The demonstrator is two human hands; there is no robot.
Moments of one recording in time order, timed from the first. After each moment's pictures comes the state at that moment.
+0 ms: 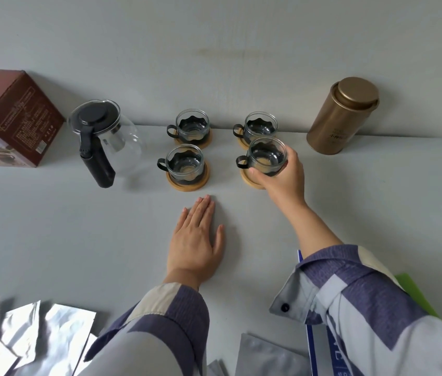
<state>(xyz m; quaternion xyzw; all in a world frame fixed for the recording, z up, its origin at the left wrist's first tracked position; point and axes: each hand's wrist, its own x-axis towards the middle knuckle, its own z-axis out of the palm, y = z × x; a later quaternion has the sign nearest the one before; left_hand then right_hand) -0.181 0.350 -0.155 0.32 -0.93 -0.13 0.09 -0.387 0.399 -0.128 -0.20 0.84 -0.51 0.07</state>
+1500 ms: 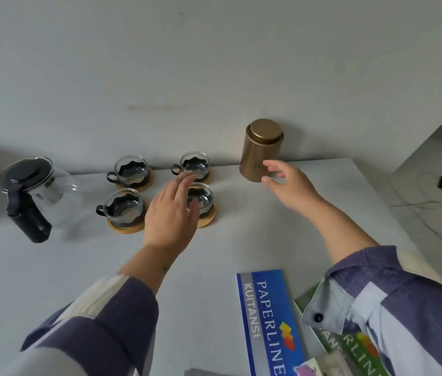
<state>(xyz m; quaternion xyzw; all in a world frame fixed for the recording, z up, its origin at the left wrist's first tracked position) -0.276 0.352 -0.059 0.22 -0.93 -0.14 0.26 -0.459 0.513 -0.027 -0.28 0.88 -0.37 0.13</state>
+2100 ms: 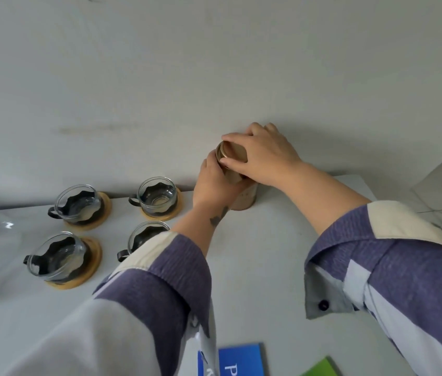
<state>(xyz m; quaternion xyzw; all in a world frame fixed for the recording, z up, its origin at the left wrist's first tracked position) -0.497 0.374 -0.054 0.30 -0.82 -0.45 0.19 -0.586 0.449 -0.003 -0.46 0.88 -0.11 -0.03</state>
